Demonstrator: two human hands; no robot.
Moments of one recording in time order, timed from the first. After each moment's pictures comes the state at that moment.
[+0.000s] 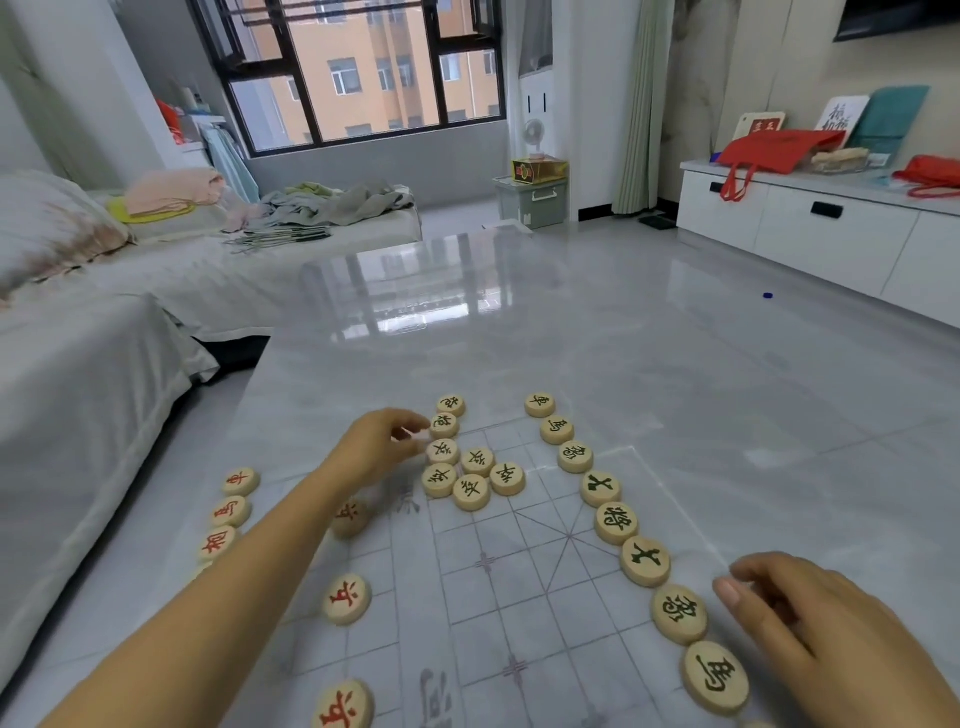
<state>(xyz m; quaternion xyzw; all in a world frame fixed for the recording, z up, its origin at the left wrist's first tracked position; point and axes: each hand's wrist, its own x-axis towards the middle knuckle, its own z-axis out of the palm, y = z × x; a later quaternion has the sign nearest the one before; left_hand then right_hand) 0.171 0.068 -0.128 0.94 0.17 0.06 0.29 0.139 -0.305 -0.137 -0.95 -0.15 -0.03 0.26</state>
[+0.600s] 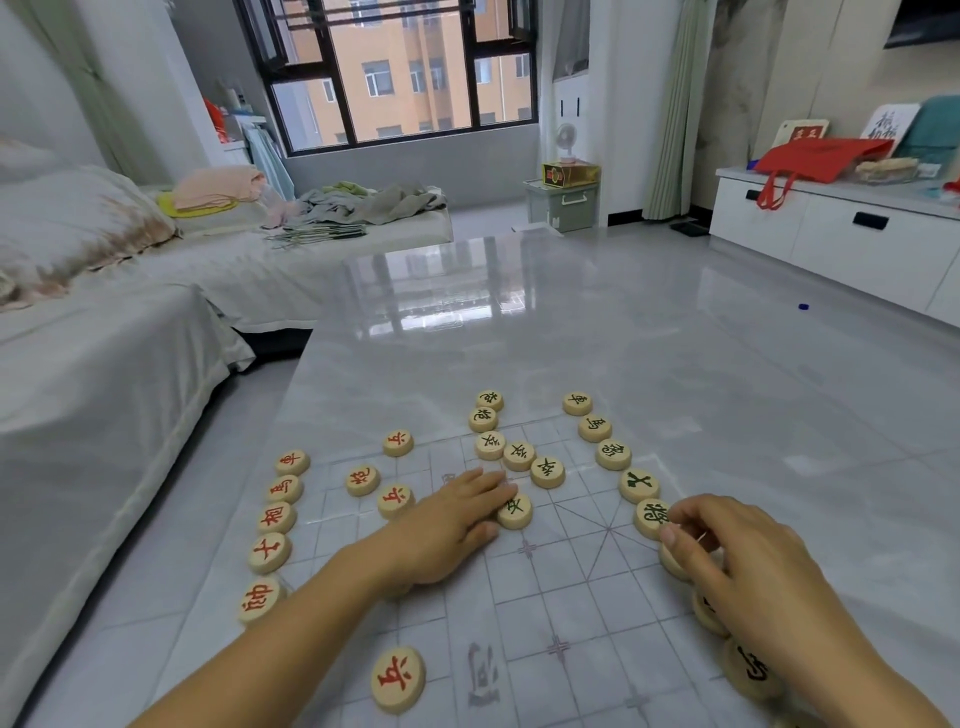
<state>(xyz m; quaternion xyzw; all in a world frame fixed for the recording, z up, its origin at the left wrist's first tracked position) 0.100 0.028 -0.150 0.98 -0.04 -0.08 0.15 0.142 -0.245 -0.128 -0.92 -0.24 -0.03 0.30</state>
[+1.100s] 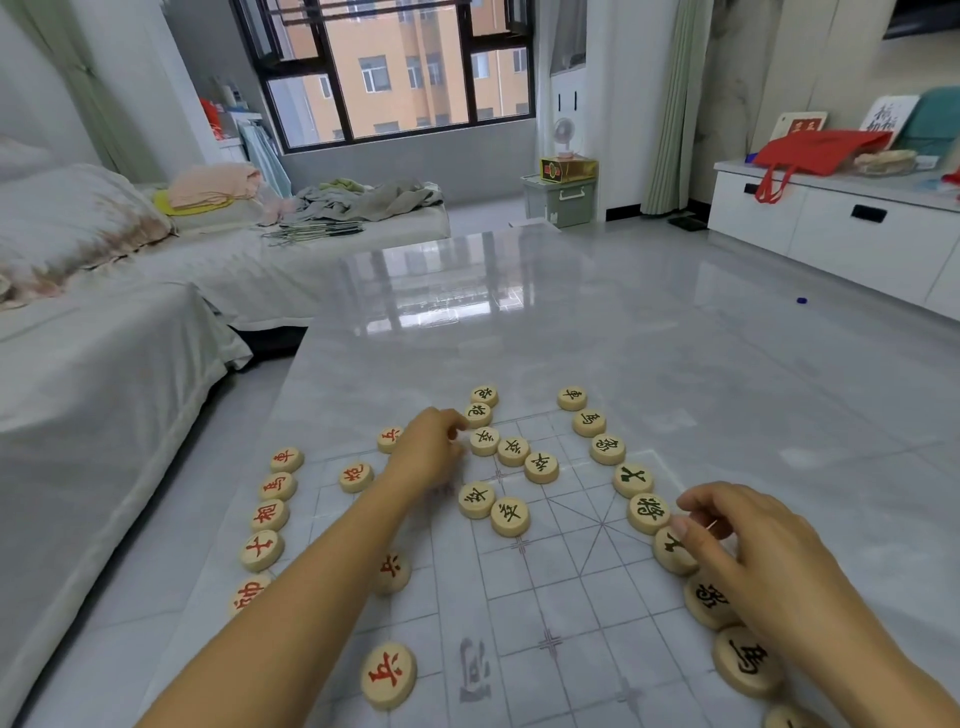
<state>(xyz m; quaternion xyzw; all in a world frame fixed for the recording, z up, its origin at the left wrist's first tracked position) 0.158 0.043 -0.136 0.95 0.19 0.08 0.22 0.145 -0.254 -0.123 -0.92 -0.23 -0.04 0.32</state>
